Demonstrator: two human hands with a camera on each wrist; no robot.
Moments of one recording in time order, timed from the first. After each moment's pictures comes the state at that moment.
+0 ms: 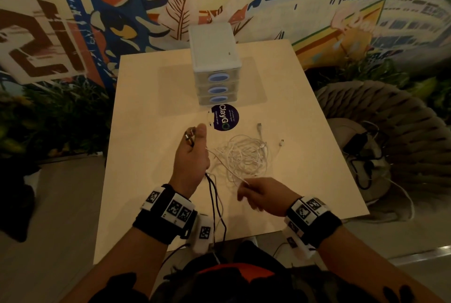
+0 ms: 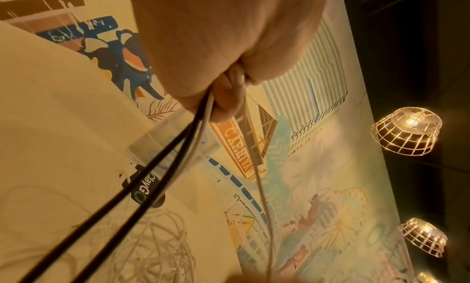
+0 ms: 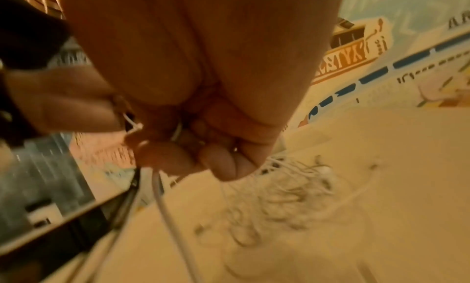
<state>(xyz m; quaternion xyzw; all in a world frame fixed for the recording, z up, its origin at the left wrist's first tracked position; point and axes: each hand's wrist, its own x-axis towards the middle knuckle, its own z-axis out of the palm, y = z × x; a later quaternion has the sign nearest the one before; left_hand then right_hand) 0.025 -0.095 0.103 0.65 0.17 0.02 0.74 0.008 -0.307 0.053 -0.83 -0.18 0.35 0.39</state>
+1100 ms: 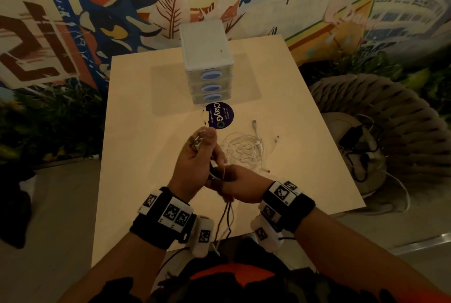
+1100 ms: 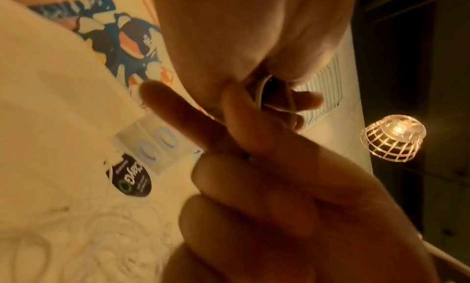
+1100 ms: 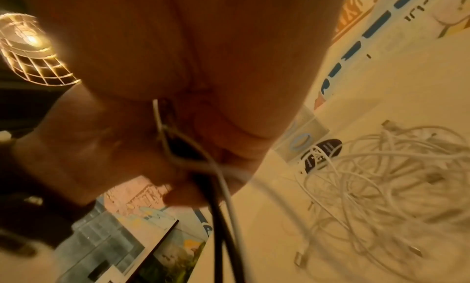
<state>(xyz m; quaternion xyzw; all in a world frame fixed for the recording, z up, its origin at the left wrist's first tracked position) 0.009 -0.111 0.129 0.68 0.01 -0.01 0.73 0.019 -0.253 0.096 -0.75 -0.21 0.39 0.49</state>
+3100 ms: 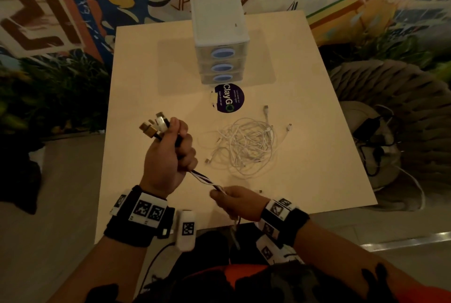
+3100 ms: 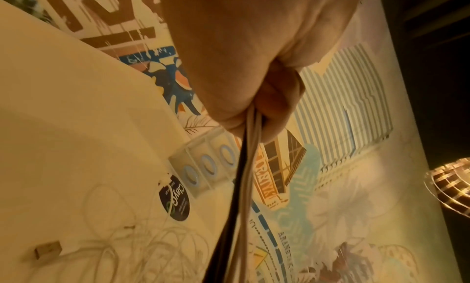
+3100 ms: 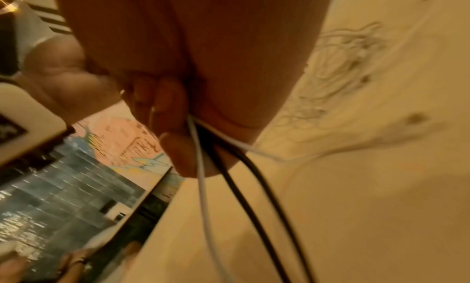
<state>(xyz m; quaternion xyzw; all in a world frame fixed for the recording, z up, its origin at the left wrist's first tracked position) 0.000 -0.057 0.109 0.48 0.17 -0.07 0.86 -0.027 -0.247 0.005 -0.70 -0.10 0.49 0.51</state>
